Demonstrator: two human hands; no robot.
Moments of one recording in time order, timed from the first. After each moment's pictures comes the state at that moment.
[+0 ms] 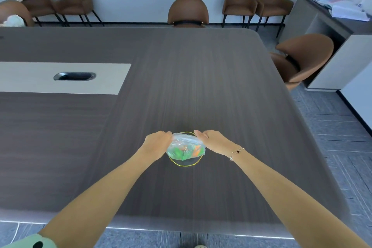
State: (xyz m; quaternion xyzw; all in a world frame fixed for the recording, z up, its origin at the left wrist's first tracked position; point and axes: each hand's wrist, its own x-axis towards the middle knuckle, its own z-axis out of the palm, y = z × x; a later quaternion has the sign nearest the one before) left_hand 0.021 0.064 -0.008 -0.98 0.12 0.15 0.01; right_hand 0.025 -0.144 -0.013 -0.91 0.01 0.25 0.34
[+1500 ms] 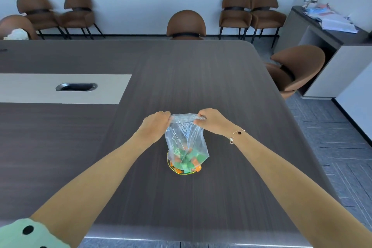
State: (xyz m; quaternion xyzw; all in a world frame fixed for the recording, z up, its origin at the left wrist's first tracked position) left_hand 0.058 0.063 0.059 -0.99 0.14 0.02 -0.07; right_hand 0.064 -0.144 0.064 -0.93 -0.10 0.13 0.34
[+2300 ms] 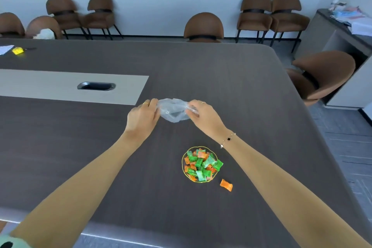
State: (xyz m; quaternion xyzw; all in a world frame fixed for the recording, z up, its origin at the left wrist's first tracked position) left_hand 0.069 0.143 0.072 -0.98 0.07 -0.20 0.00; right_hand 0.087 -0.069 0.068 -0.92 -0.19 -0.05 0.35
